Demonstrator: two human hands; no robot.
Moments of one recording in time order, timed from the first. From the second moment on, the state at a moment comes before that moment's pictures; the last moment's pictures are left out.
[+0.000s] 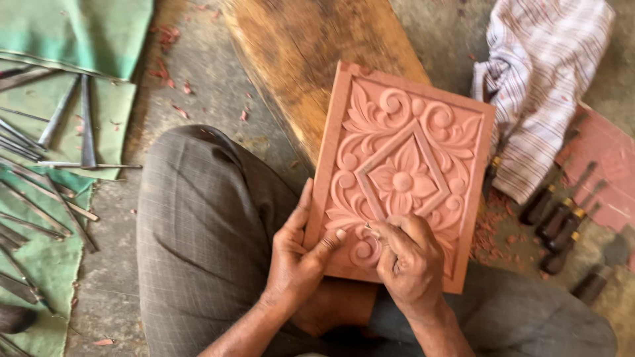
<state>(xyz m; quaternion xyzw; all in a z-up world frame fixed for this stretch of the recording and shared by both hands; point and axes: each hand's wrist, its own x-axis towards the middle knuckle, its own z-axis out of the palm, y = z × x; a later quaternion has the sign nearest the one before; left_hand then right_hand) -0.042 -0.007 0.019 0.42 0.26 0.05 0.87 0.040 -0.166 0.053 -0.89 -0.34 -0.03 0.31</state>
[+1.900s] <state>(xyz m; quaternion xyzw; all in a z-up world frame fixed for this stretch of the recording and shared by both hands) -0.041 -0.009 0.015 0.39 0.23 0.07 0.89 0.044 -0.147 0.054 -0.89 -0.36 -0.07 0.29</state>
